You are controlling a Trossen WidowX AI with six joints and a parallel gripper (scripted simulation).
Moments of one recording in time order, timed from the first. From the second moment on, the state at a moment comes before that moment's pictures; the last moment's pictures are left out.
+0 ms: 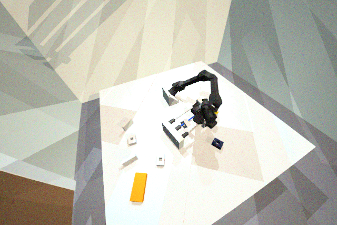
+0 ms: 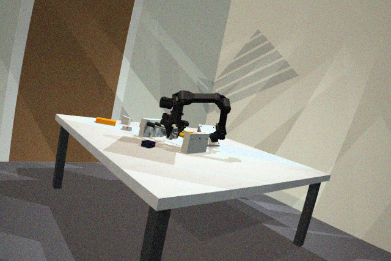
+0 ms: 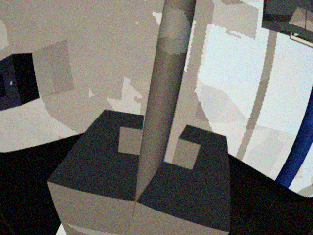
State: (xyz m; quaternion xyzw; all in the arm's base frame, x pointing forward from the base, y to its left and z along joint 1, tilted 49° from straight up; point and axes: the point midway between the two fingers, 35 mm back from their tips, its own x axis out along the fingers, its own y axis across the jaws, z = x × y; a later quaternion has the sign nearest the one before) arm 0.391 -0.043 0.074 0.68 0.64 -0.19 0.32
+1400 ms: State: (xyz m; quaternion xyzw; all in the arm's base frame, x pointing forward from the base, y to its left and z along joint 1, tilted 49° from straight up) arm 0.391 -0.044 0.074 0.68 0.64 -0.19 0.32
